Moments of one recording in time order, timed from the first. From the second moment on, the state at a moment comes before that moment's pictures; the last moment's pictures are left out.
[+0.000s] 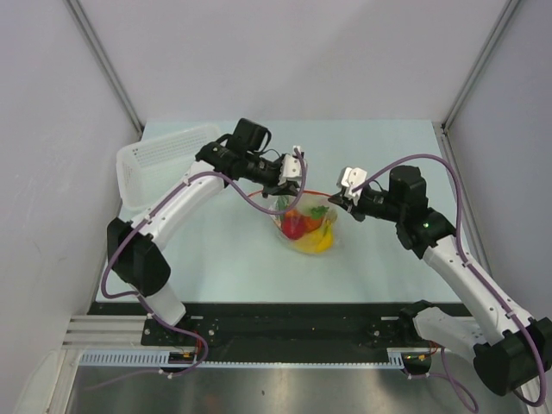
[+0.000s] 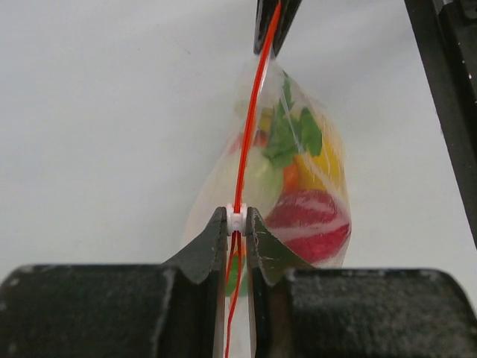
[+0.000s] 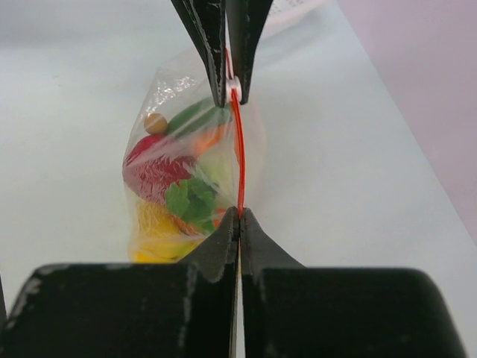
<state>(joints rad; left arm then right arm) -0.58 1.67 1.63 -0.79 0.82 0.95 0.42 1.00 0.91 -0.24 -0.63 -0.56</state>
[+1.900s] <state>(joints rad) -0.31 1.74 1.75 -0.67 0.65 0.82 0.21 1.31 0.95 0.09 -0.50 -0.59</state>
